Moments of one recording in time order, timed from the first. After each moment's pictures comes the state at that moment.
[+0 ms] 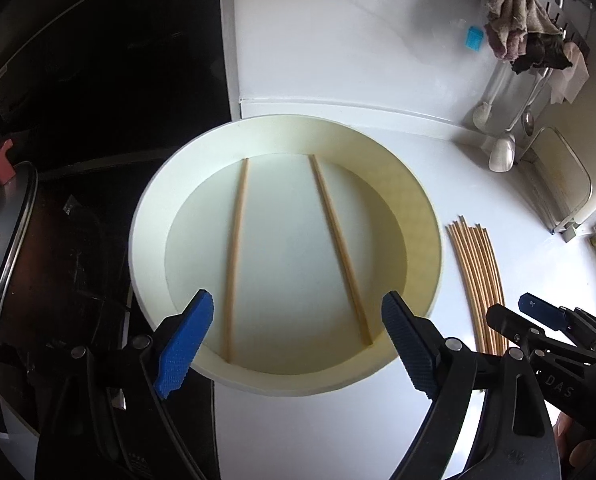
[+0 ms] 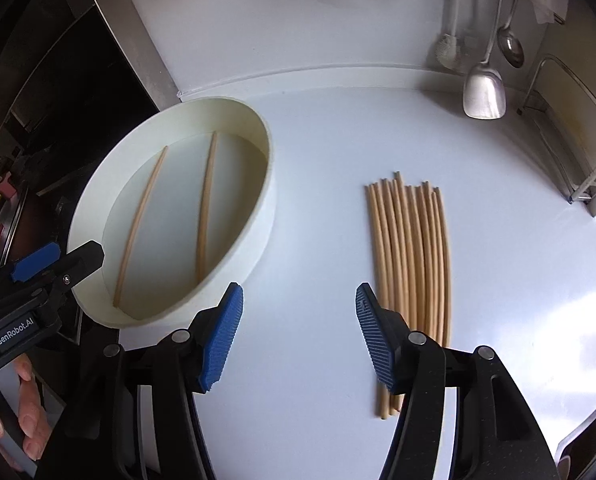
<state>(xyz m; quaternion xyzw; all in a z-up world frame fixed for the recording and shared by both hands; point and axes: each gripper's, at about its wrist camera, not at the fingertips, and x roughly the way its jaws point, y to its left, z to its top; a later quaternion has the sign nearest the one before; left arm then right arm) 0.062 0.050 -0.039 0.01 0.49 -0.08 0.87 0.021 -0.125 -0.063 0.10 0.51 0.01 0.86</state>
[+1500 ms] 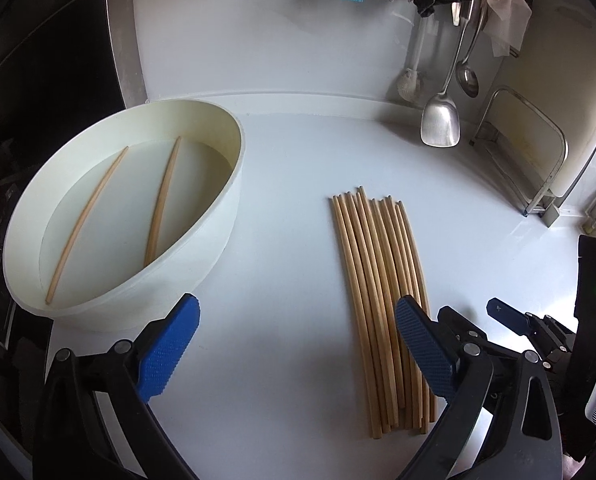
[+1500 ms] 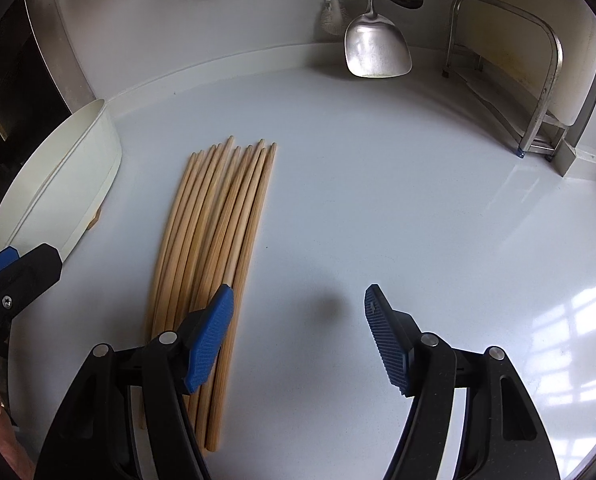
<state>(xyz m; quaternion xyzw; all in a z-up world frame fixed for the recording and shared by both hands) -0.002 -0.114 -0.097 0.01 0.44 -0.09 0.89 -0.018 -0.267 -0.161 0.09 0.46 -0.03 0.88</state>
